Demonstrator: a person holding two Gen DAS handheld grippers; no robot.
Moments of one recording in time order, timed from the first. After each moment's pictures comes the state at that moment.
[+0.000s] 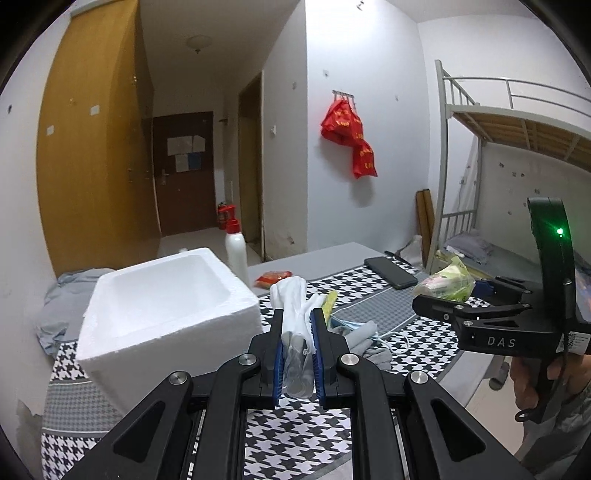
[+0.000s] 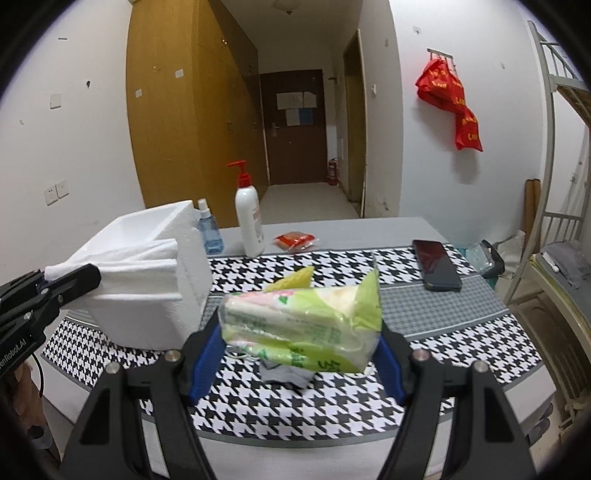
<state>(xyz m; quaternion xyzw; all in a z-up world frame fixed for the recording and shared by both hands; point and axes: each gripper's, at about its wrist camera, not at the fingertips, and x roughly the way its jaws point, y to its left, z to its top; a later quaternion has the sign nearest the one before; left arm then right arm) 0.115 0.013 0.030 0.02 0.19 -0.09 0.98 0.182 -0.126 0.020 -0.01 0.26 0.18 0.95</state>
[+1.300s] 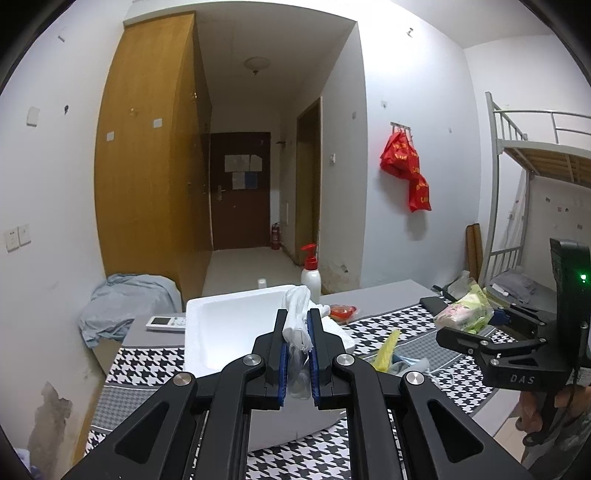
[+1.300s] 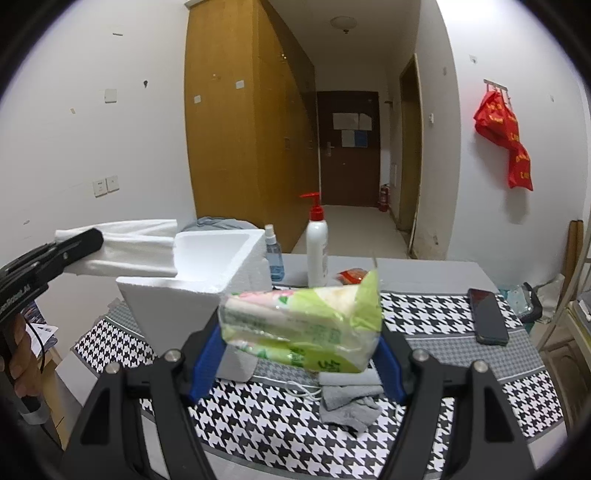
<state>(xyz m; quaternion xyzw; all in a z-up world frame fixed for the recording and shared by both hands) 0.097 0.063 0.067 -0.01 0.15 0.02 0.99 0.180 -0.077 0.050 -0.04 0.21 0.29 0.93</state>
